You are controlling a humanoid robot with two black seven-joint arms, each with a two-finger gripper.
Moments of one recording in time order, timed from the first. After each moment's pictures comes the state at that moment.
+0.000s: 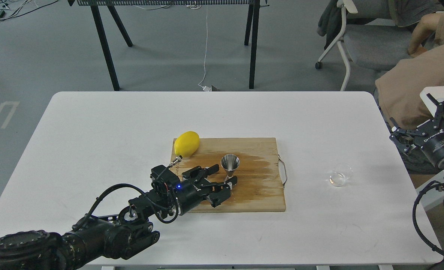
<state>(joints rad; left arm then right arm) -0.57 0.00 -0.17 -0.57 1.71 0.49 -0.49 0.33 -0.66 0.96 0.87 0.21 0.49 0.14</state>
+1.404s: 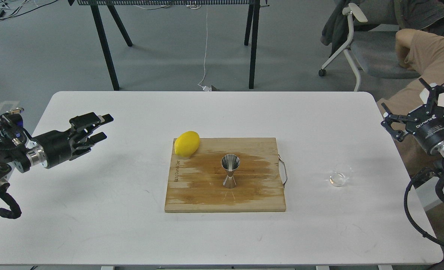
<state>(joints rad) -0.57 0.73 -0.63 -0.82 0.77 -0.49 -0.49 0.40 -0.63 0.96 0.92 0.23 0.49 0.09</state>
